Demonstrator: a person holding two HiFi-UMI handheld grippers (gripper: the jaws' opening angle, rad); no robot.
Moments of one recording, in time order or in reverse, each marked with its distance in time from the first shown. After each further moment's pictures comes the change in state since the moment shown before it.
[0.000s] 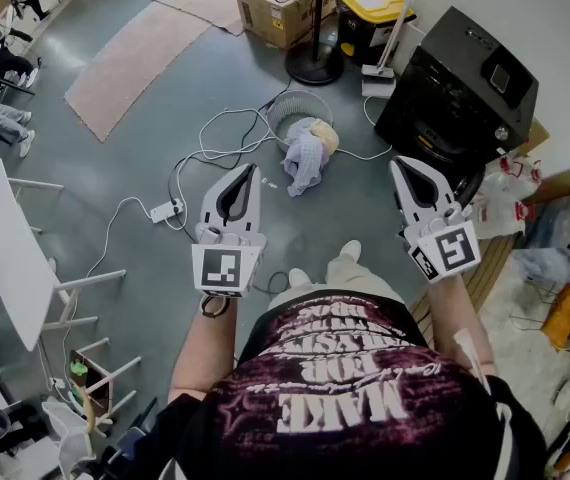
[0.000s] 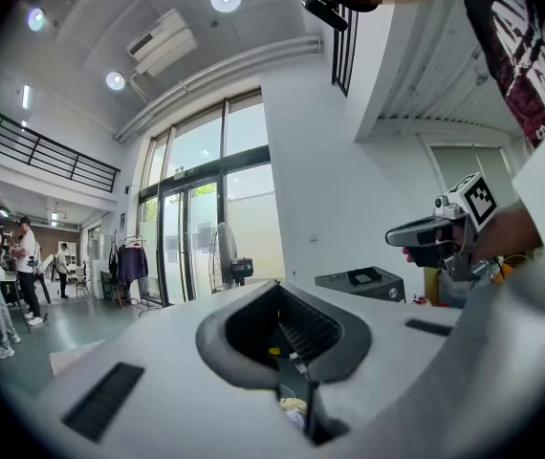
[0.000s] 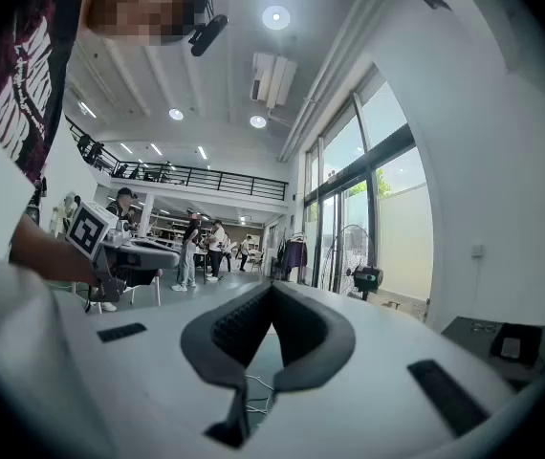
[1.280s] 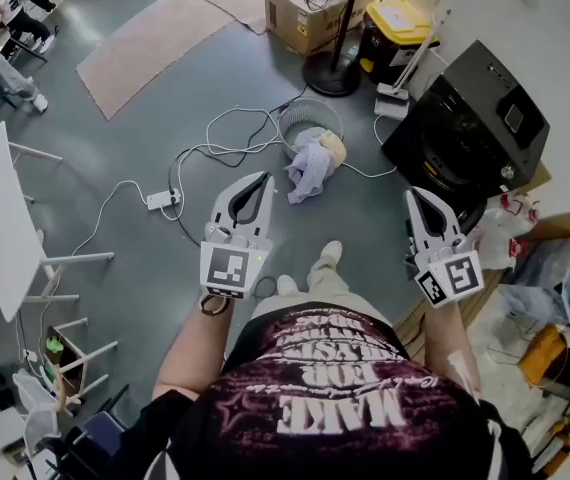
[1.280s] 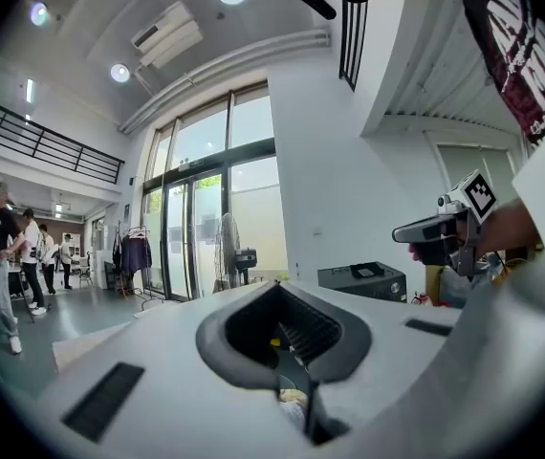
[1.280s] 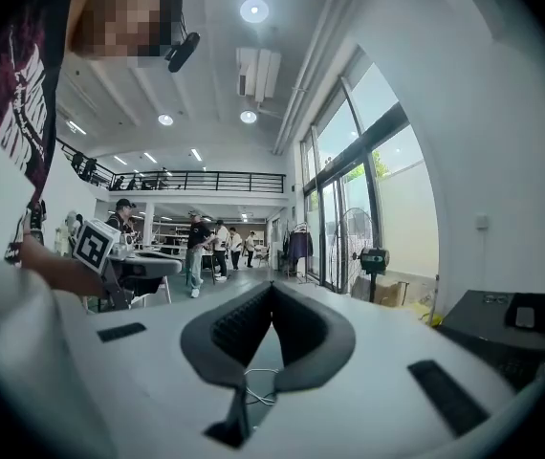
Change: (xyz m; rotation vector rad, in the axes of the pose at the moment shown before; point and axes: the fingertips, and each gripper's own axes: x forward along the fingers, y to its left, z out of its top) left arm 0.002 0.012 -0.021 -0.033 0.045 0.011; right arm 0.002 -0.005 -0.018 0.117 0.045 0.031
